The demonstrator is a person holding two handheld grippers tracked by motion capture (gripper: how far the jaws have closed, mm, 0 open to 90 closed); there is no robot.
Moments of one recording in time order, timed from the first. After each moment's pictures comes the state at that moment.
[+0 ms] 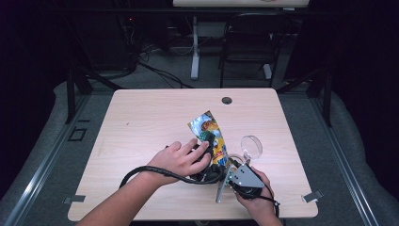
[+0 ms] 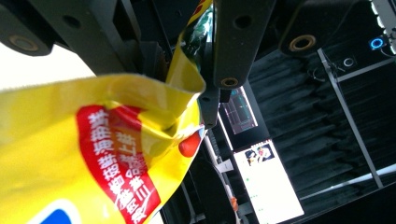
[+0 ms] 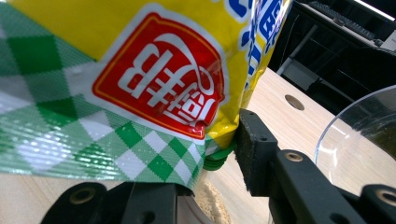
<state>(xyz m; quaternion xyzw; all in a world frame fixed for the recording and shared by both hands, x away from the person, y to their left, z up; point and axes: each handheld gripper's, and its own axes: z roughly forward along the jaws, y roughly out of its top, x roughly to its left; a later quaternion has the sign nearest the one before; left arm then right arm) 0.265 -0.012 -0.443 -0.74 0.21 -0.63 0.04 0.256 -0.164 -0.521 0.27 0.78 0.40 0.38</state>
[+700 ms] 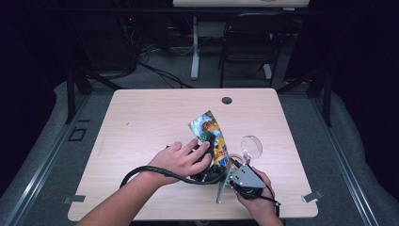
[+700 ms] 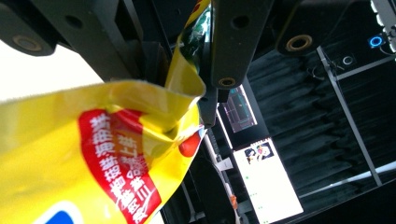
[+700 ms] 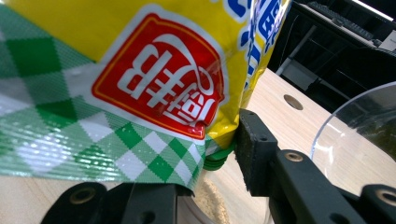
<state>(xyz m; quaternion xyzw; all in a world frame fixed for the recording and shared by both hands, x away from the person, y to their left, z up) 0.264 -0.013 -0.442 -0.74 0.21 -0.64 0.04 0.255 -0.166 -0.520 0.28 0.78 0.41 0.38</state>
